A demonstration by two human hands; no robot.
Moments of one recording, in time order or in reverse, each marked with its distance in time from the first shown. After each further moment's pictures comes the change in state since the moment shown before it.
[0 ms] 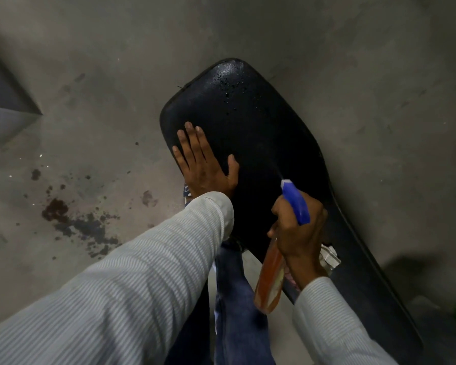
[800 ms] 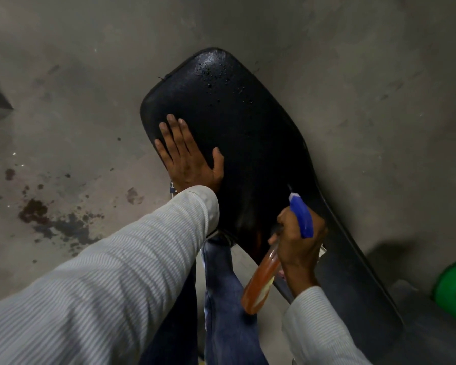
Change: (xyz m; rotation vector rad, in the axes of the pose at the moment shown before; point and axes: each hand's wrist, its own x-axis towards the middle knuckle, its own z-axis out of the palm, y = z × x) left_hand 0.000 0.001 -0.002 0.041 0.000 0.002; right_hand -0.022 0.046 -0.020 0.002 0.144 0.122
